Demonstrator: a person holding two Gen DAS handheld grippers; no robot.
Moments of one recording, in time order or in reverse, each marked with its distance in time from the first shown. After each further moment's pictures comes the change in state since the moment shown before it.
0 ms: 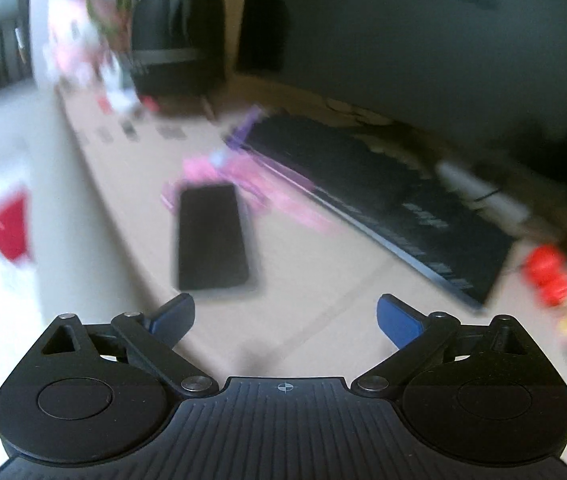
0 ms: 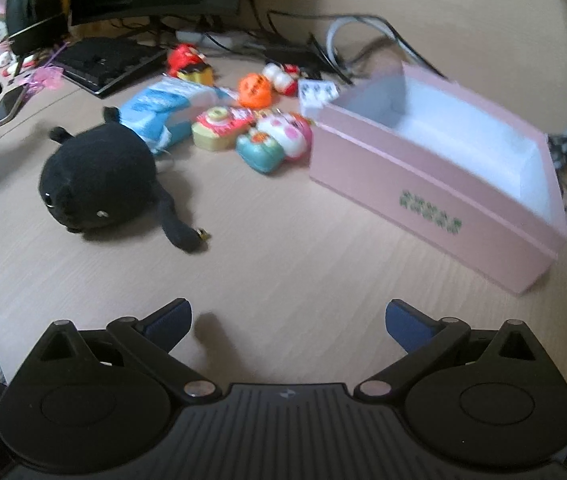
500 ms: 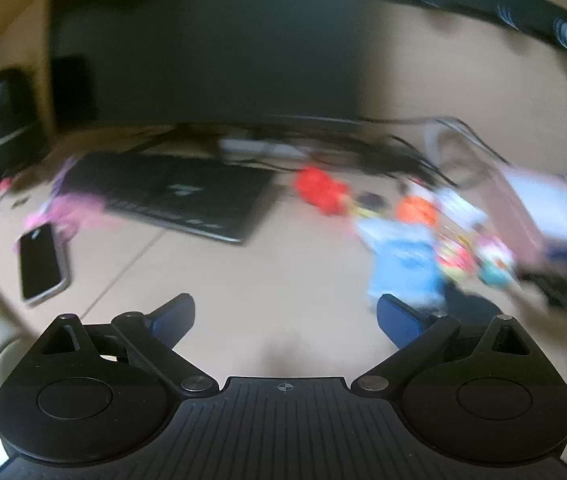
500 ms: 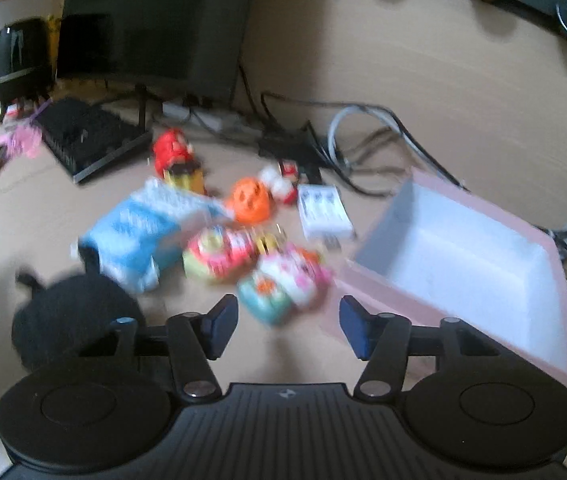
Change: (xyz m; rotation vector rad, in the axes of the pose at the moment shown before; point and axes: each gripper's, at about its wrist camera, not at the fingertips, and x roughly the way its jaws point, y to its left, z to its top) left arm -0.084 -0.154 -0.099 0.469 -0.041 -0.276; right arm 0.028 0.020 0.074 0.009 -0.215 -0.071
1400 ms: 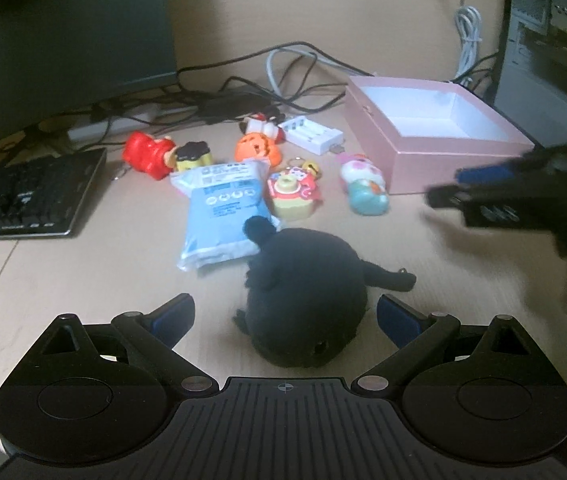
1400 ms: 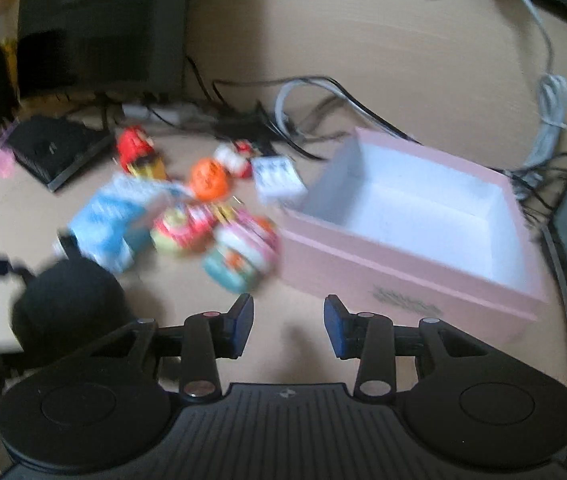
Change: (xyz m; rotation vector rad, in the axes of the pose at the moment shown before) left arm 0.028 -0.086 -0.018 0.216 0.123 -0.249; right arm -0.026 -0.020 -0.019 0.150 0.071 -0.042
